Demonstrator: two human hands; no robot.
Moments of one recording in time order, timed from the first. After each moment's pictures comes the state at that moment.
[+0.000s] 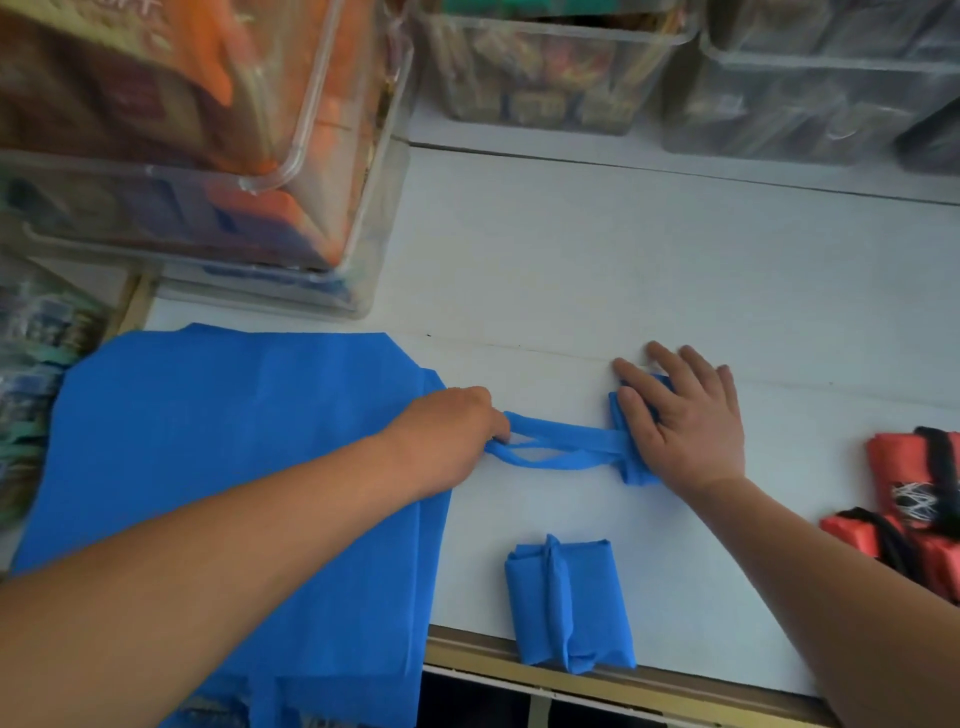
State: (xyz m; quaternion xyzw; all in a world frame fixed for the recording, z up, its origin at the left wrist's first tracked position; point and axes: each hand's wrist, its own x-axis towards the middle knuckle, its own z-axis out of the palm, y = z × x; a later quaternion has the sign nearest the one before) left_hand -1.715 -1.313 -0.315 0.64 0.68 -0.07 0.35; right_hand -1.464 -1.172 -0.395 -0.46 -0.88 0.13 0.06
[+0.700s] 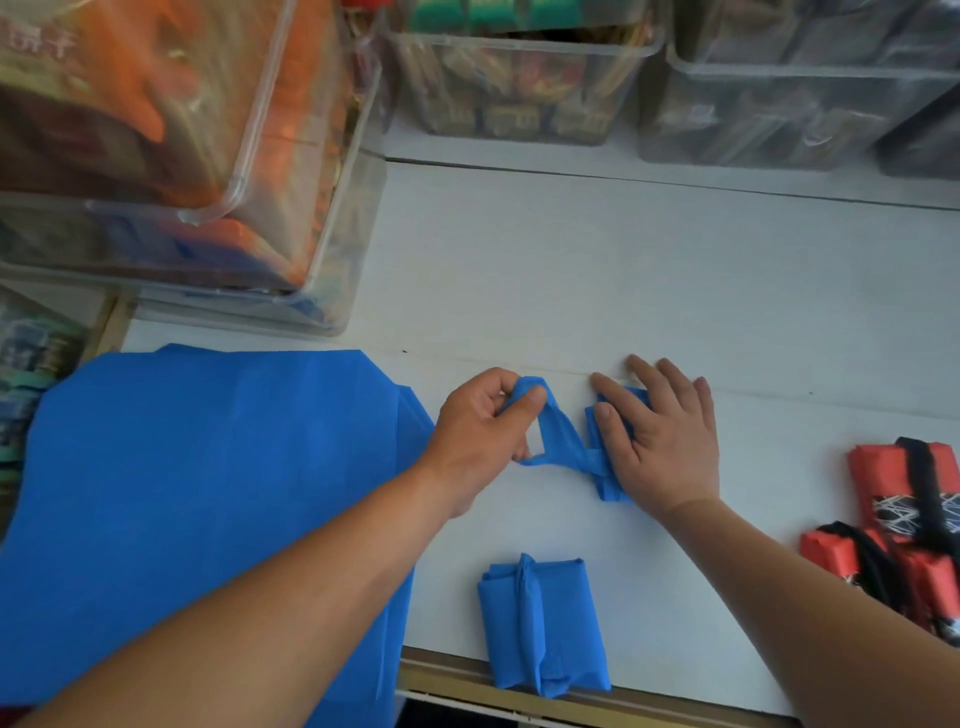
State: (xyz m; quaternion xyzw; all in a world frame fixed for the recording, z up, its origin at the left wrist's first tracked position) left_hand -1.652 -1.282 -0.325 0.20 0.70 0.48 0.50; right_hand -1.465 -1.176 -0.392 -0.46 -0.87 0.15 0.08
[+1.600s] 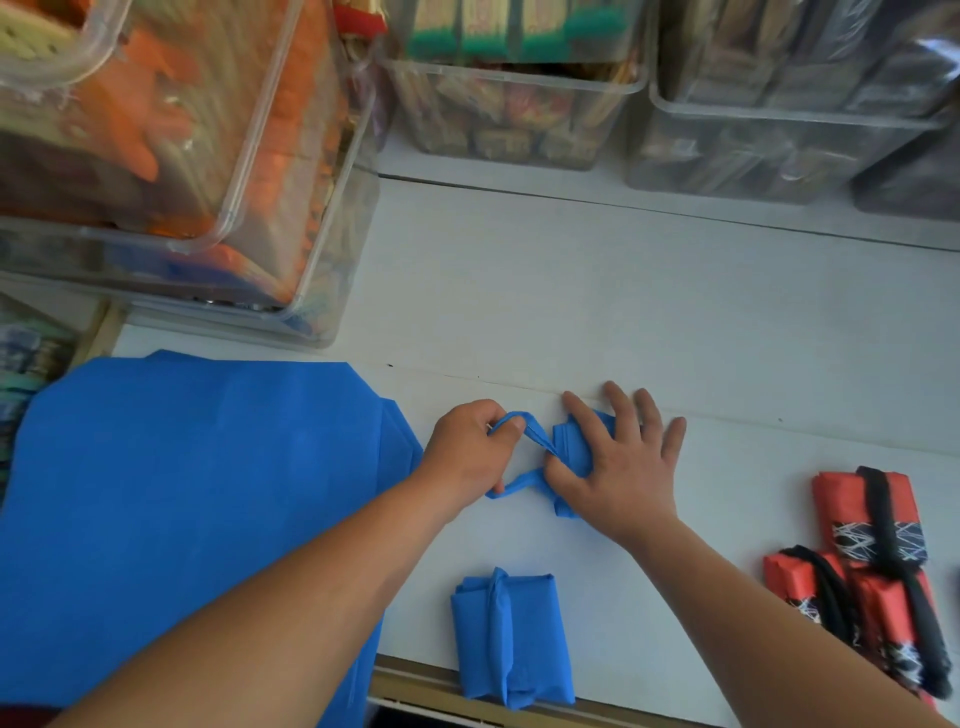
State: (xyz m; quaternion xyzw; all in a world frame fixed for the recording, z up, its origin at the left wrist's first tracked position) left_hand -1.649 -1.267 -0.340 0.24 0.81 0.28 0.46; right_hand -1.473 -1.185 -0.375 -0.47 -0.86 0.18 -0.06
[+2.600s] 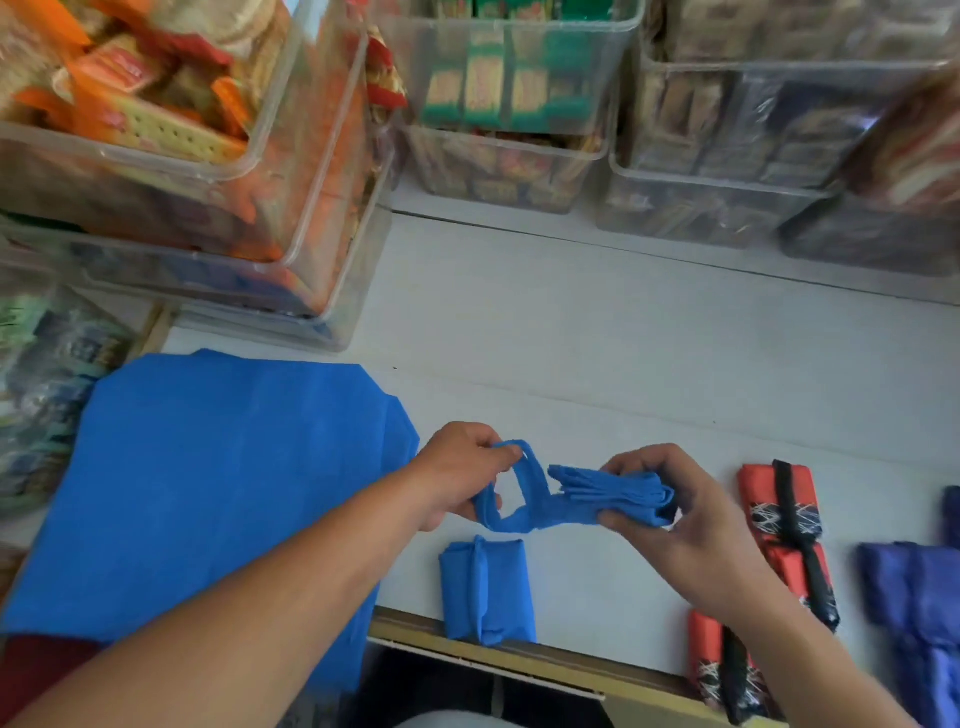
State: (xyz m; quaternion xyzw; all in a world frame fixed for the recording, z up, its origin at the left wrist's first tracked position) left_hand -1.628 -1.290 -0.249 0.12 0.74 0.28 0.60; right_hand -1.396 -1.208 -0.209 -0.41 -0.68 0.59 0.13
